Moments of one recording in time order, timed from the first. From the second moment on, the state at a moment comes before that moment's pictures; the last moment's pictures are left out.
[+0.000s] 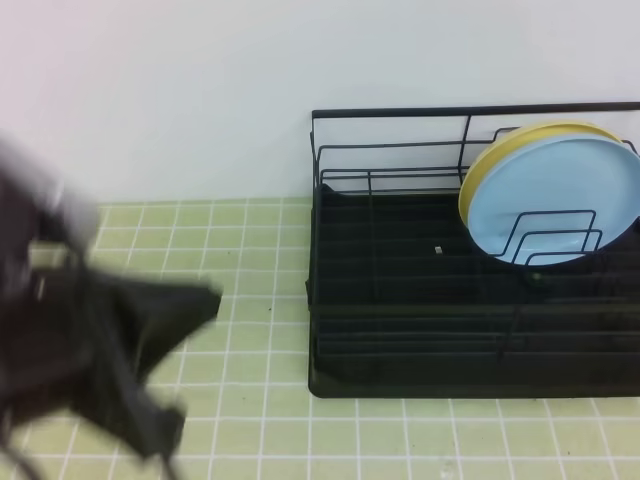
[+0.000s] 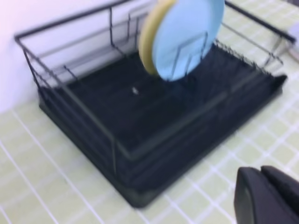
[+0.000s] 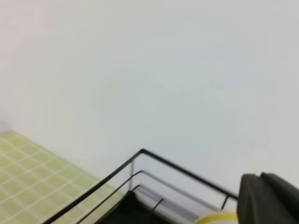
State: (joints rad) left arm -0.54 0.87 -0.84 -0.50 0.57 0.39; right arm 0.14 0.86 -0.80 1.23 0.30 -1.46
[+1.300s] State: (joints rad) left arm -0.54 0.57 -0.39 -0.60 0.27 0.37; right arm 0.14 0.16 0.00 1.34 0.27 -1.43
